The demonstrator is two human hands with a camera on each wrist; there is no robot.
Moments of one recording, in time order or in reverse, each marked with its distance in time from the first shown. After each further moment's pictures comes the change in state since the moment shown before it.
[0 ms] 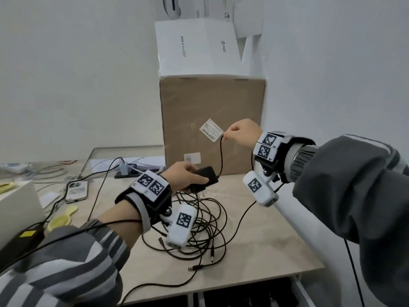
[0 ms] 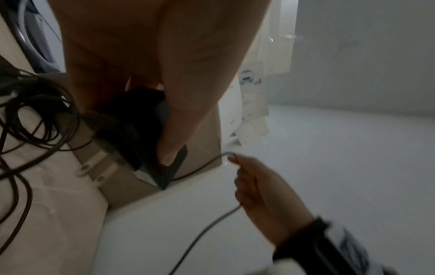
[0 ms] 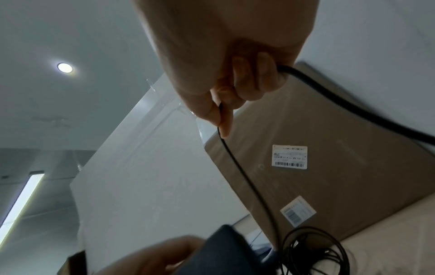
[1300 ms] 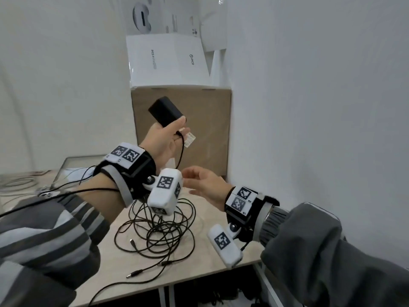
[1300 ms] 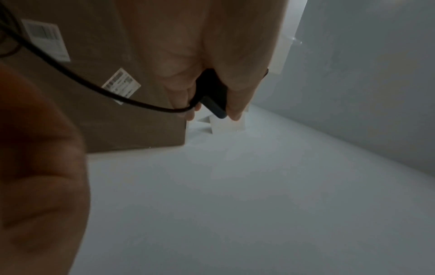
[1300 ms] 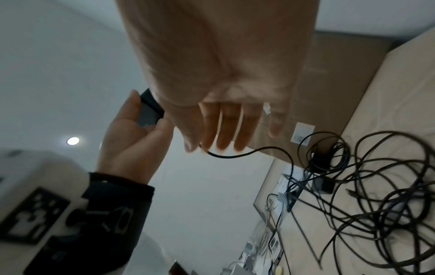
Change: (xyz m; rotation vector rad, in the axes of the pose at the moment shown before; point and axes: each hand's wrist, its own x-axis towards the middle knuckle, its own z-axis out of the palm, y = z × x) left_hand -0.021 0.106 0.016 -0.888 0.035 0.359; right_hand -0.120 0.020 0.035 0.893 -0.352 0.057
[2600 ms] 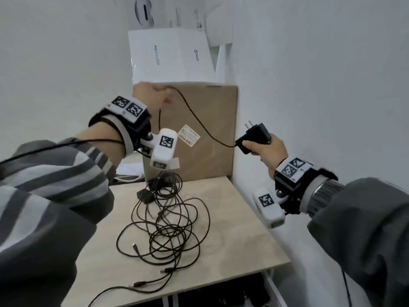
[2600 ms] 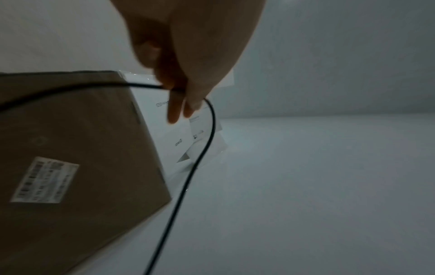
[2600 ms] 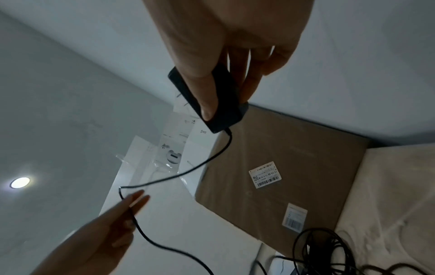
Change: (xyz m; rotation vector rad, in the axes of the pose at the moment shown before) left_hand 0.080 0.065 -0.018 0.957 0.262 0.274; right_hand 0.018 -0.023 -0.131 -0.074 0.730 -0.091
